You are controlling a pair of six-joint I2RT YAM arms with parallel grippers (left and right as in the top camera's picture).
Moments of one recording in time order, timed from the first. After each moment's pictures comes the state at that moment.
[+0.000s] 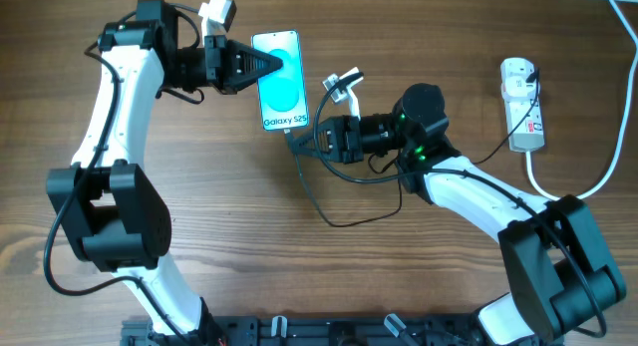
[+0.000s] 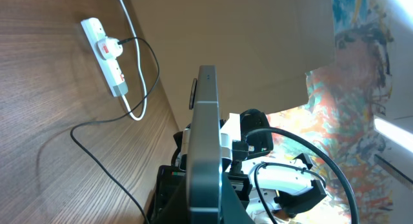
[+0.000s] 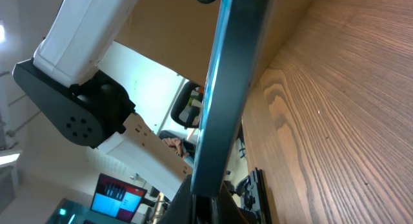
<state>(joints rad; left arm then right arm) 0.03 1.97 1.74 -1.26 1.54 0.24 0.46 1.70 0.85 0.92 -1.24 1.16</state>
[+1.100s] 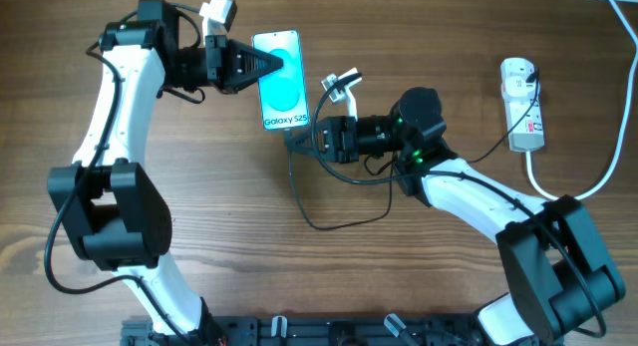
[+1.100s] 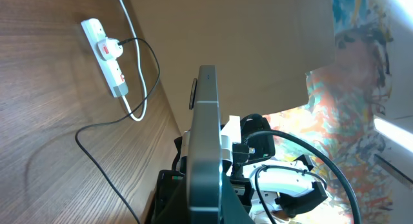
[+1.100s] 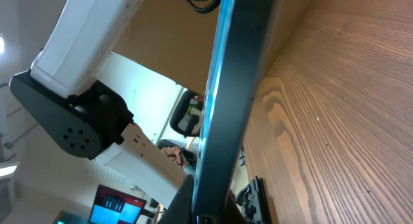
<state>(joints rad) 0.03 1.98 1.74 -1.26 1.54 0.24 0.48 1.70 0.84 0.95 -1.18 1.18</state>
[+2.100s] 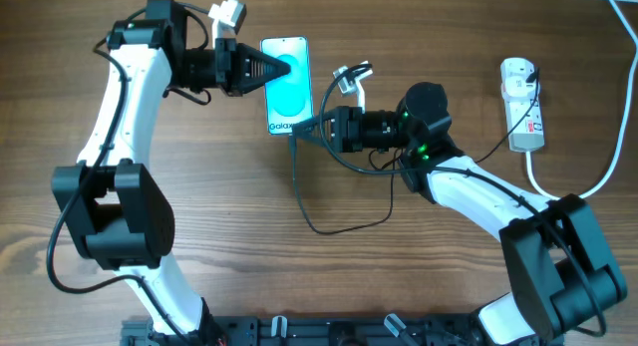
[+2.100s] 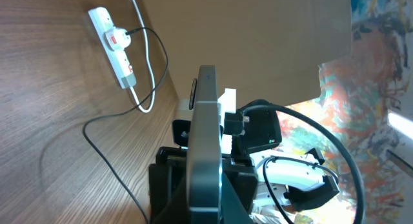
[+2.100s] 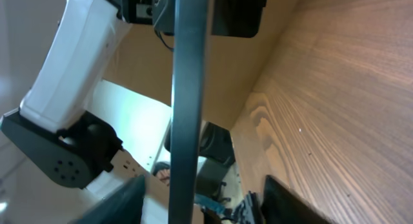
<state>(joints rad) 0.01 1.98 1.75 -1.26 1.49 0.24 0.45 1.70 0.84 0.90 -1.13 1.19</state>
